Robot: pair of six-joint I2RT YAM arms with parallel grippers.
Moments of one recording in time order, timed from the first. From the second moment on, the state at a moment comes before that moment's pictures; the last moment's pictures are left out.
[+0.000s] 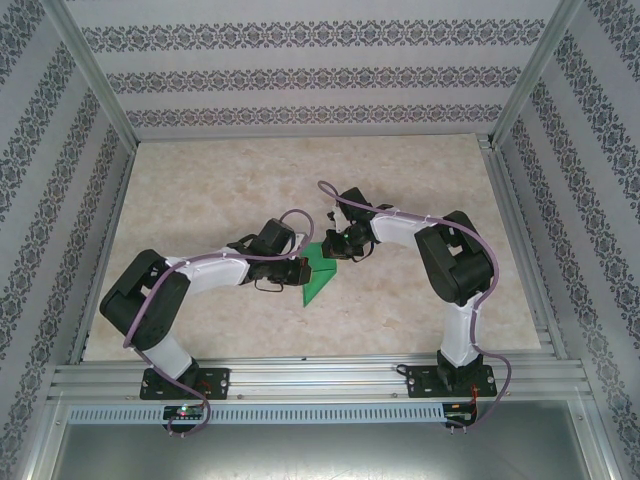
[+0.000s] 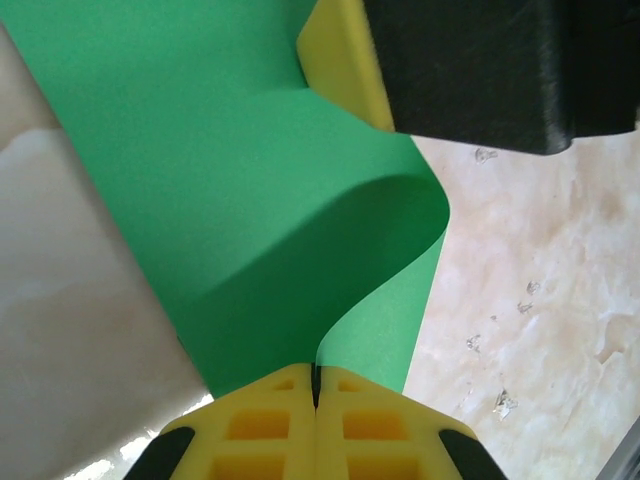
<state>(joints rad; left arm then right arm) -0.60 1.65 0.83 -0.17 0.37 -0.51 0.51 1.98 1.20 -0.42 -0.45 0.46</state>
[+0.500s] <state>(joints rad) -0.60 1.69 0.83 -0.18 0.34 -0.51 0.51 1.98 1.21 -0.42 -0.45 0.46</state>
